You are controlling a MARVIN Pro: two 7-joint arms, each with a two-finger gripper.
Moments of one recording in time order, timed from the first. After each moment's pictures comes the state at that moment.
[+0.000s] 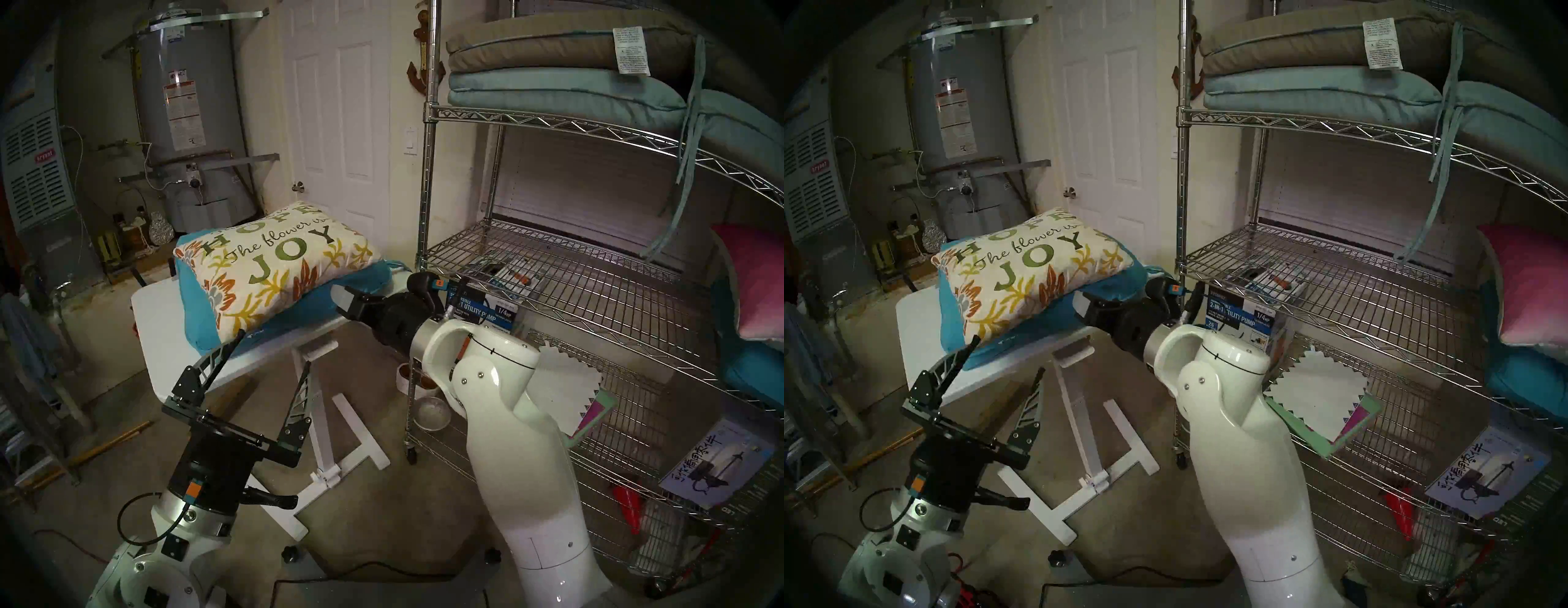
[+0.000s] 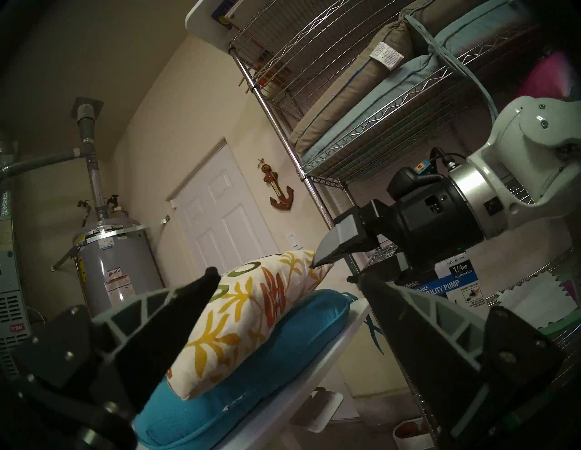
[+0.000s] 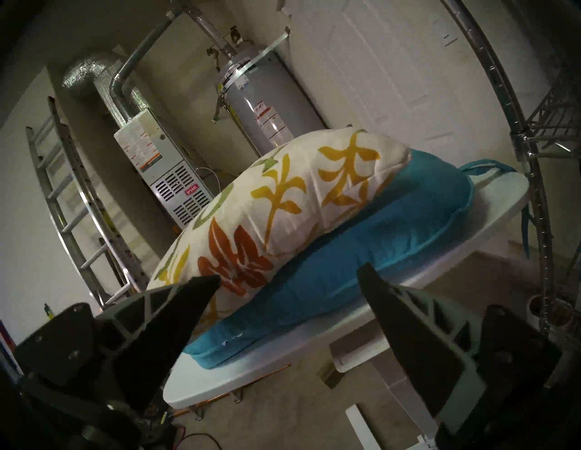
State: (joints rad) left arm 2.47 -1.22 -1.61 -2.41 0.26 -0.43 0.17; right arm -1.41 -1.61 1.23 -1.96 0.73 0.72 -0.01
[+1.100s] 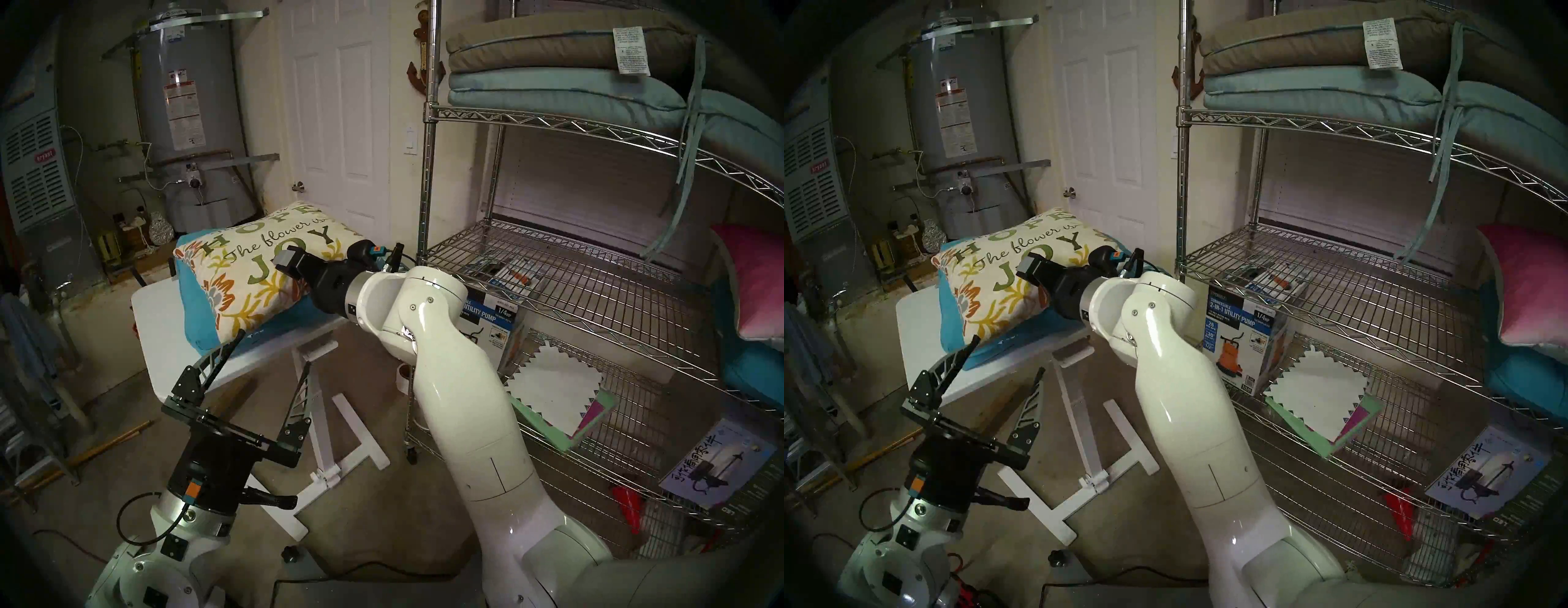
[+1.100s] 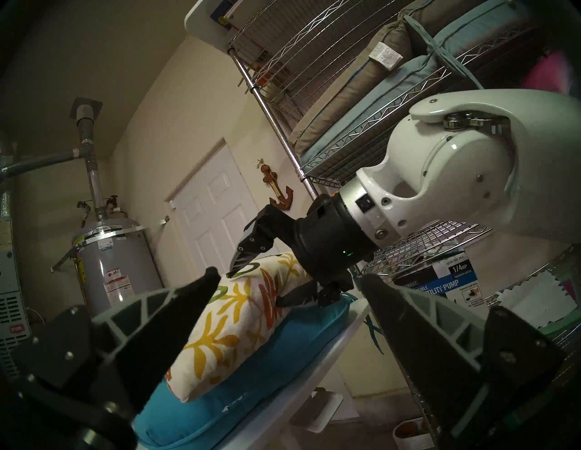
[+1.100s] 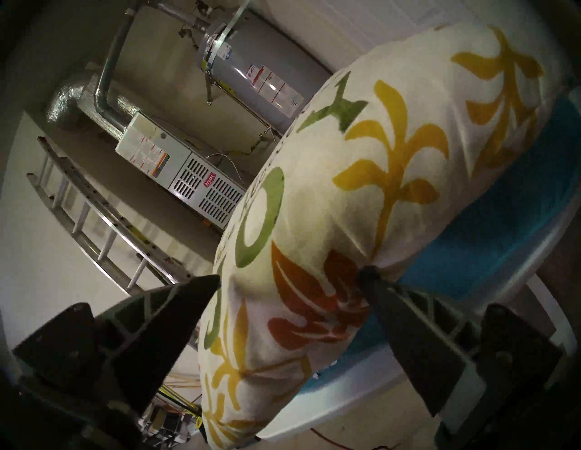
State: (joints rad) left arm 2.47 -1.21 -1.61 -2.42 0.26 -0.43 0.18; right arm -1.13 -1.76 1.12 -1.67 1.21 0.70 -0.41
